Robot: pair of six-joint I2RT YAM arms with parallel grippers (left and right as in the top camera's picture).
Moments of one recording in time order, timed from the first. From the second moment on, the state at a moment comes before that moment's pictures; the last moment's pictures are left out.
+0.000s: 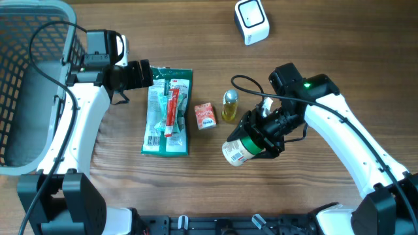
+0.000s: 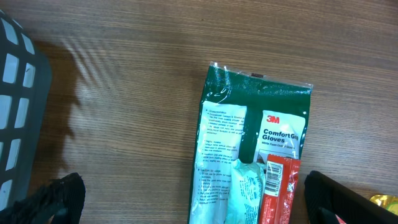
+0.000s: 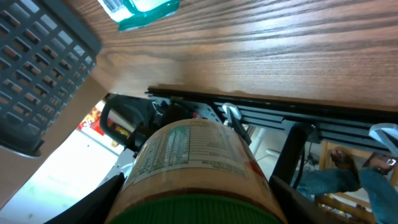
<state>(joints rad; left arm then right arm) 0.00 1.60 1.28 -0.73 0.04 -0.15 0.36 1.54 1.20 -1.29 -0.86 0.72</state>
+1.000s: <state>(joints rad) 0.00 1.60 1.28 -0.73 0.04 -0.15 0.36 1.54 1.20 -1.11 -0.30 0.83</state>
